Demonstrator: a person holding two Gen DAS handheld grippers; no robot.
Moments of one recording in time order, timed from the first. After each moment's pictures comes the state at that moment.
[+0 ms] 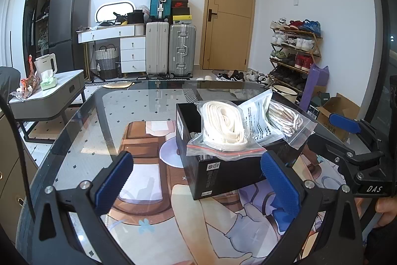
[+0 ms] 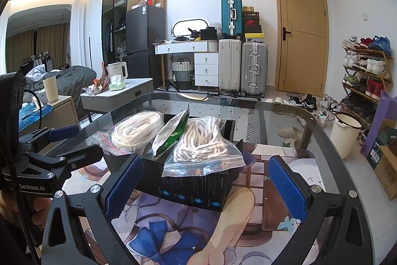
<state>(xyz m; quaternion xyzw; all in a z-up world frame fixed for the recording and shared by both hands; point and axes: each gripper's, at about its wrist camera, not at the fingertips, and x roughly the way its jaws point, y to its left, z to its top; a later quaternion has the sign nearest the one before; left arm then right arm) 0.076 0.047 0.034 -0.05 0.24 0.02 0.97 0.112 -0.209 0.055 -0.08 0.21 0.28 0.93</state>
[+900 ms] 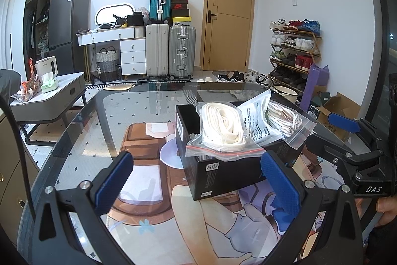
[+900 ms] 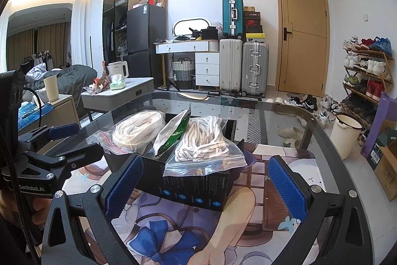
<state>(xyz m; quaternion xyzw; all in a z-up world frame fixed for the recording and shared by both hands) 0.076 0.047 0.034 -0.05 0.24 0.03 0.97 0.111 -0.209 0.055 -0.08 0.21 0.28 0.93</state>
